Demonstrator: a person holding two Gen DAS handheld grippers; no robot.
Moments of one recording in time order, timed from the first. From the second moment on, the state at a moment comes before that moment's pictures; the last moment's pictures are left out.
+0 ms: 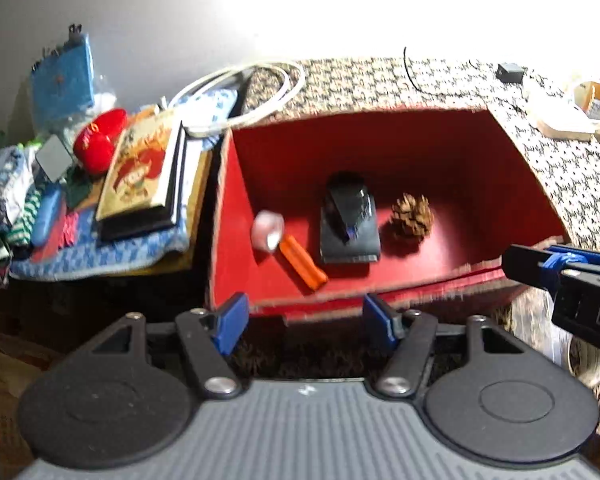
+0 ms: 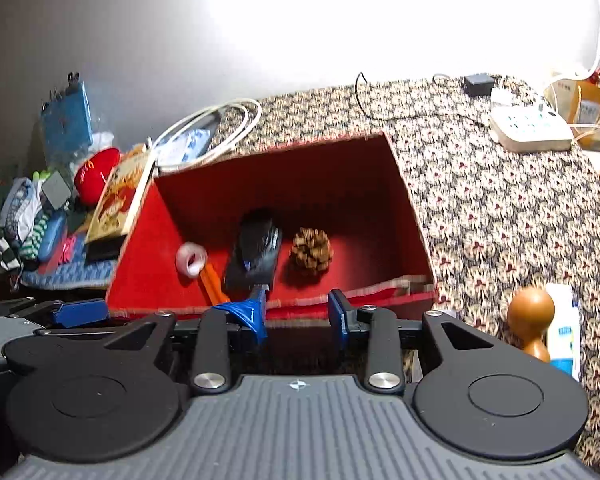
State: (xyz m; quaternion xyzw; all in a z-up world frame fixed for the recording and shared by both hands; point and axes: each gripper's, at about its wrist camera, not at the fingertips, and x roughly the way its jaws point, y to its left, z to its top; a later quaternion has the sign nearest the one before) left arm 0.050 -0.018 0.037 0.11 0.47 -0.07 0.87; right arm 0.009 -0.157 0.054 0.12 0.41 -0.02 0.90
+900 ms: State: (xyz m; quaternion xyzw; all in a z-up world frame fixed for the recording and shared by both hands) left arm 0.131 -0.022 0.003 0.09 0.44 -0.05 0.89; right arm 0.097 -0.168 -0.004 0.08 0.45 -0.04 0.89
